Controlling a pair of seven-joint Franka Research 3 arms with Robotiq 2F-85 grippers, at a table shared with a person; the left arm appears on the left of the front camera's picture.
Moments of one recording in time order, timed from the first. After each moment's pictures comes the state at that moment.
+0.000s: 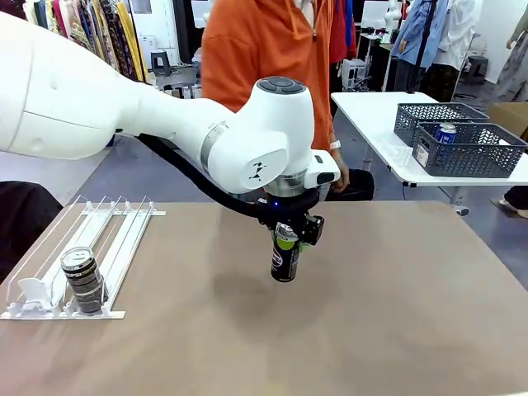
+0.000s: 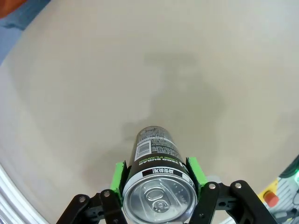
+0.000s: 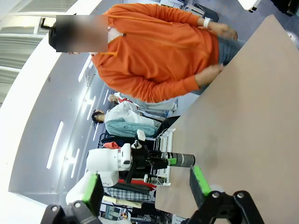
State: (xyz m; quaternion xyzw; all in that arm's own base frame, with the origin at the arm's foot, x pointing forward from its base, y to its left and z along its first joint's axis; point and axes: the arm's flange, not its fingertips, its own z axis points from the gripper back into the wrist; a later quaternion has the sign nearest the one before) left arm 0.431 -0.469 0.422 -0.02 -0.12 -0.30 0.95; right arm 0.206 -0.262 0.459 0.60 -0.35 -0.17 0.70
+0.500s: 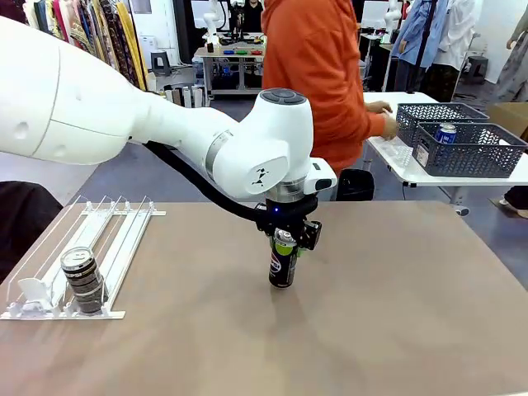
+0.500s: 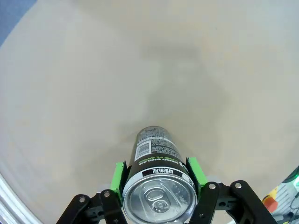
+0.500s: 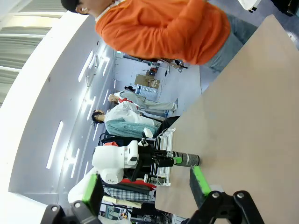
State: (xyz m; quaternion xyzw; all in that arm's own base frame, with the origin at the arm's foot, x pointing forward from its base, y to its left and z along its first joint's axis) left arm 0.442 -0.470 0.400 -0.02 -0.09 -0.29 0.95; right arm 0.206 -0.262 0.459 0.60 -0.35 -0.17 0.70
